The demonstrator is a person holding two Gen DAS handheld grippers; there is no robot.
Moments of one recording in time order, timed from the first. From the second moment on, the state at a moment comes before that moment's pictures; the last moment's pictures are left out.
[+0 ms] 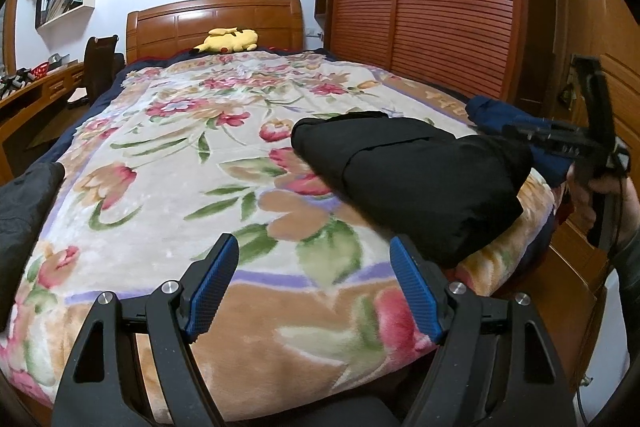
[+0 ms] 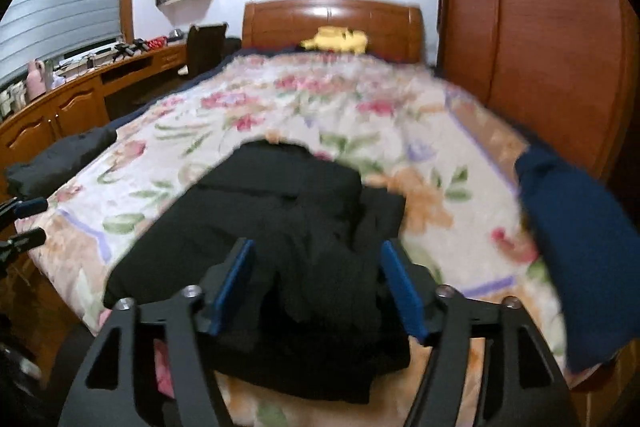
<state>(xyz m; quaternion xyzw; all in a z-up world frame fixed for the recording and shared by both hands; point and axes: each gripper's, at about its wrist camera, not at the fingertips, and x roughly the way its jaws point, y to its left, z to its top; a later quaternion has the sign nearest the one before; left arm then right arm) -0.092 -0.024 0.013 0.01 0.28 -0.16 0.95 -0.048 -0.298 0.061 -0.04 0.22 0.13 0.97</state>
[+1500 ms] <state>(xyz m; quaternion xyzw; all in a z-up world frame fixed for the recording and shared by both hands) 0.027 -0.086 -0.005 0.03 0.30 -0.20 0.93 -0.081 -0.318 -0.004 -0.06 0.25 0.14 0.96</state>
